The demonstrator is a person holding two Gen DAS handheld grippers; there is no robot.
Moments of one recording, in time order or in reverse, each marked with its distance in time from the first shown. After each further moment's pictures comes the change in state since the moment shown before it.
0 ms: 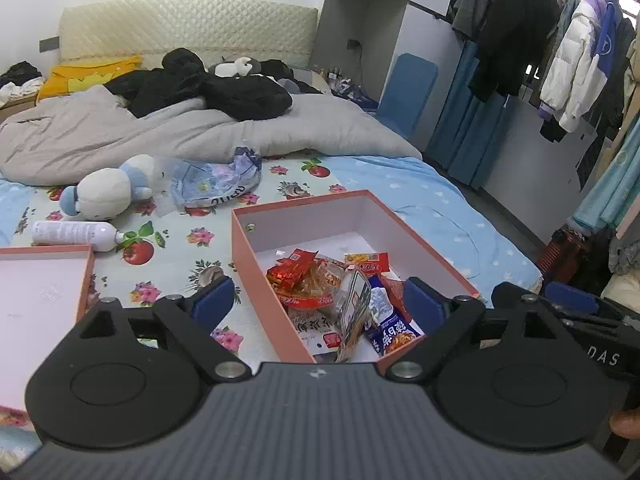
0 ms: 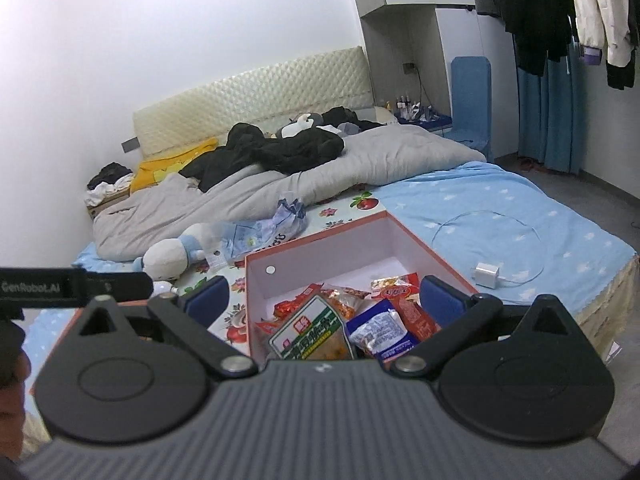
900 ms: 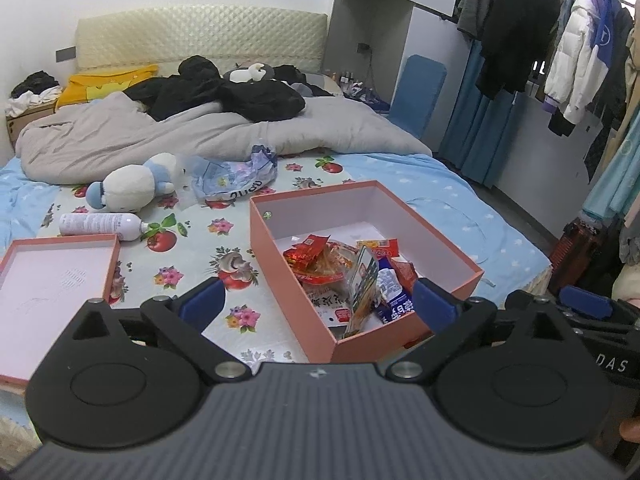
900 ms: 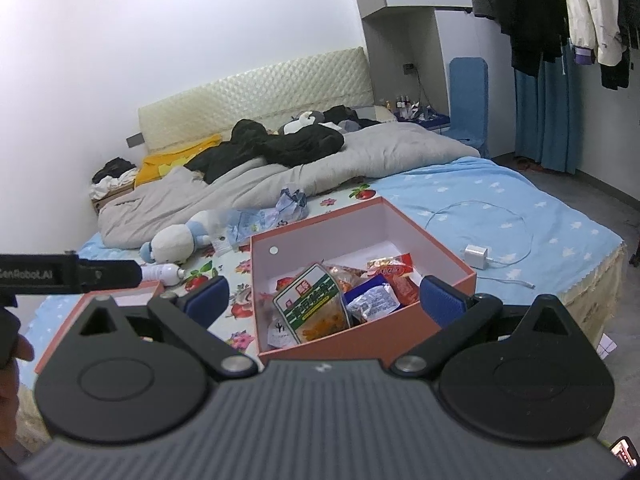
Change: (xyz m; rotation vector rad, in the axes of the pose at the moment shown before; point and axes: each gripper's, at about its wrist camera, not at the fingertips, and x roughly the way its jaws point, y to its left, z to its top) left arm -0.040 -0.010 -0.035 0.013 -0.013 0.060; right arm -0.041 0.001 -0.028 -0.014 0.002 0.002
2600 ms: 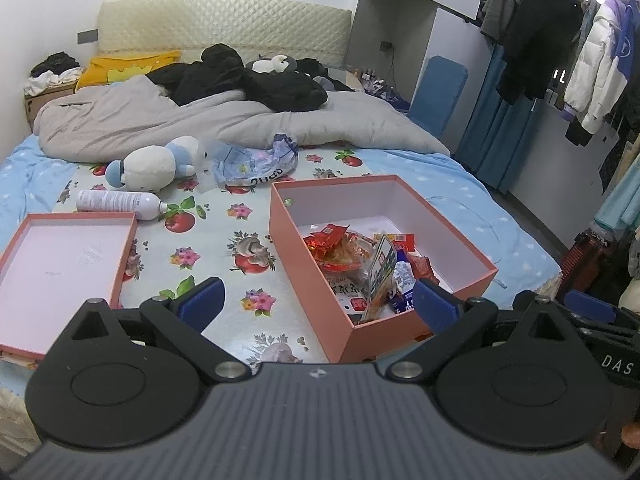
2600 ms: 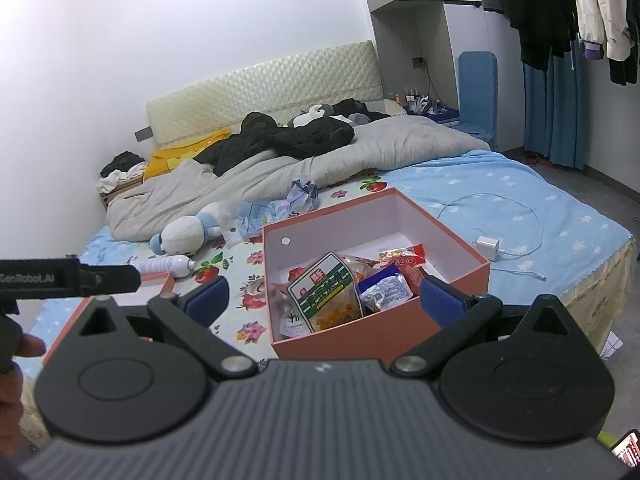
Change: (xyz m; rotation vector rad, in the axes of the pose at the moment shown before) left arm -0.005 0.017 -0.016 -0.054 0.017 0.033; right arm 0.000 0.010 -0.005 -0.002 0.012 0.020
